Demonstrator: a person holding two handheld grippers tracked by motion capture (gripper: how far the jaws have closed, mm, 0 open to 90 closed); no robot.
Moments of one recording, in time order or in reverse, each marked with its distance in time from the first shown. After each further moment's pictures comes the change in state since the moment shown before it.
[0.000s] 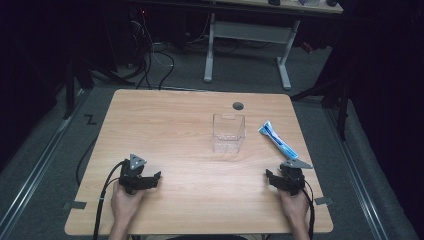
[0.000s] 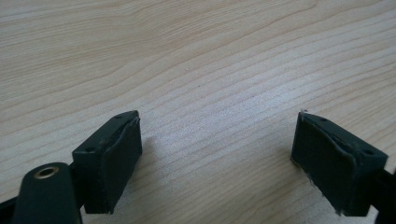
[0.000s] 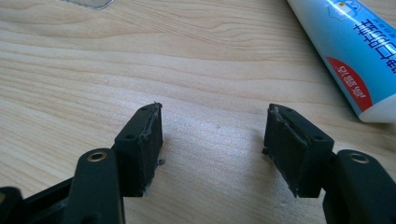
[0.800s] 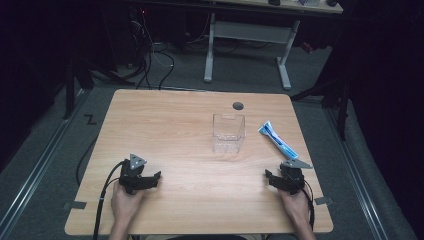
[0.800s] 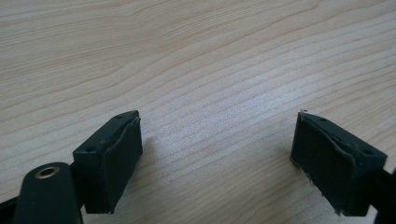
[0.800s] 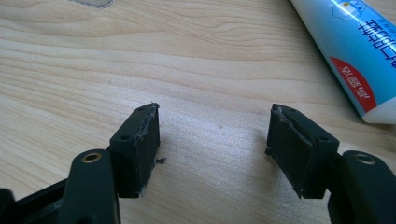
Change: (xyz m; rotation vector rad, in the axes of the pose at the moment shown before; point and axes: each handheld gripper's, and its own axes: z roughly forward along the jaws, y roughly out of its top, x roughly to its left) left arm 0.000 0.000 0.000 0.000 0.004 -0.004; right arm 0.001 0.000 0.000 0.004 0.005 -0.003
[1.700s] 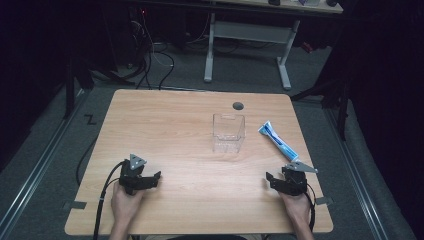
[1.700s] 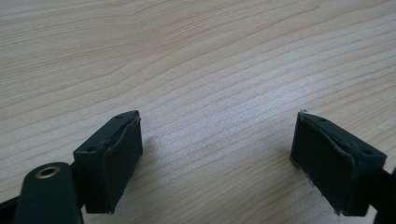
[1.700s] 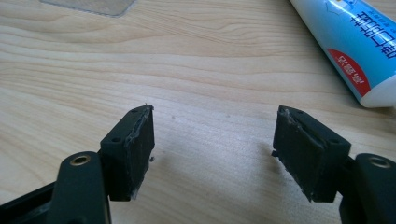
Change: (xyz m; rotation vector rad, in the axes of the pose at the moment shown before) left arm -0.001 0.000 0.000 0.000 0.006 -0.005; right arm 0.000 -0.007 -0.014 -0.033 0.042 0.044
